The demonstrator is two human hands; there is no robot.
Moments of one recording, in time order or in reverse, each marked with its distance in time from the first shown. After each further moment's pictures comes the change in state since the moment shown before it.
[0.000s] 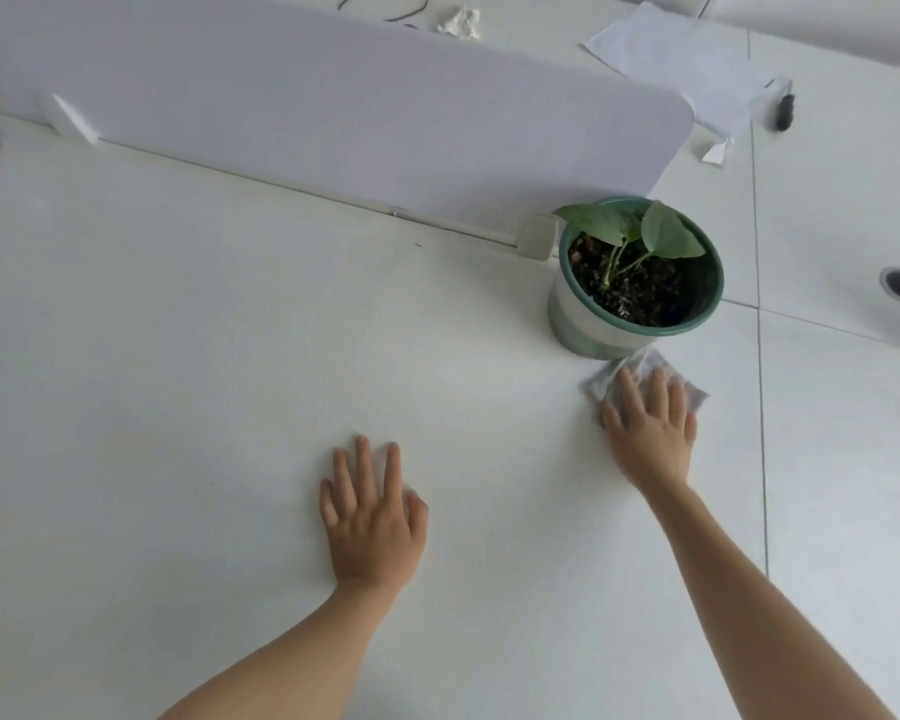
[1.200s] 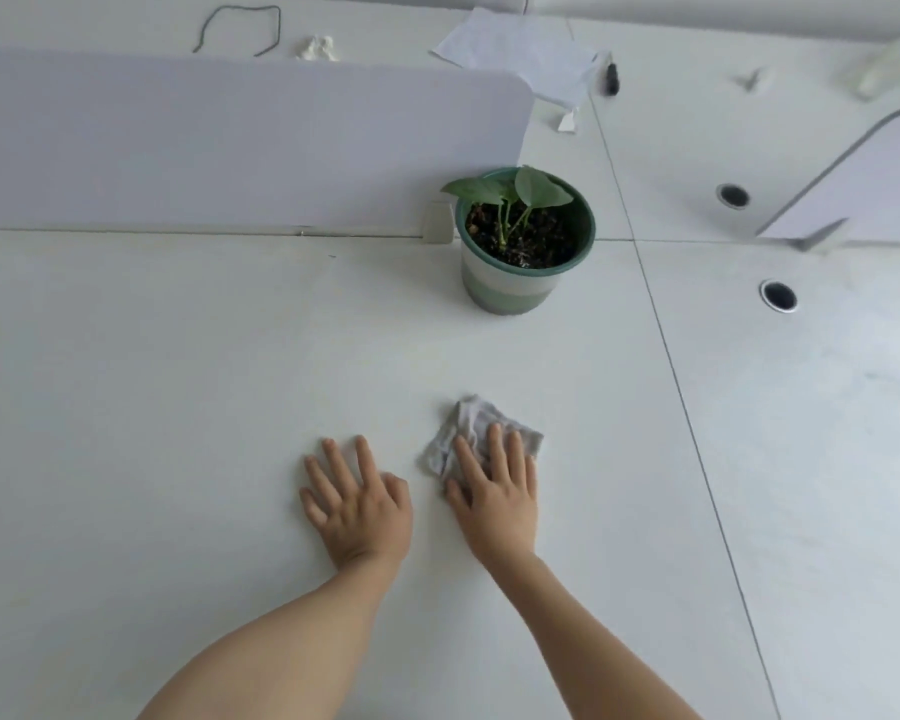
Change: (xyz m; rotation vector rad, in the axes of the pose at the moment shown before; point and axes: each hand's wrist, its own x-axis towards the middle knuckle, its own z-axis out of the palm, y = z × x) left_hand 0.003 0.011 -0.017 -0.109 -0.244 -0.019; right_hand -0.146 -0.088 0.068 0.058 0.144 -0.039
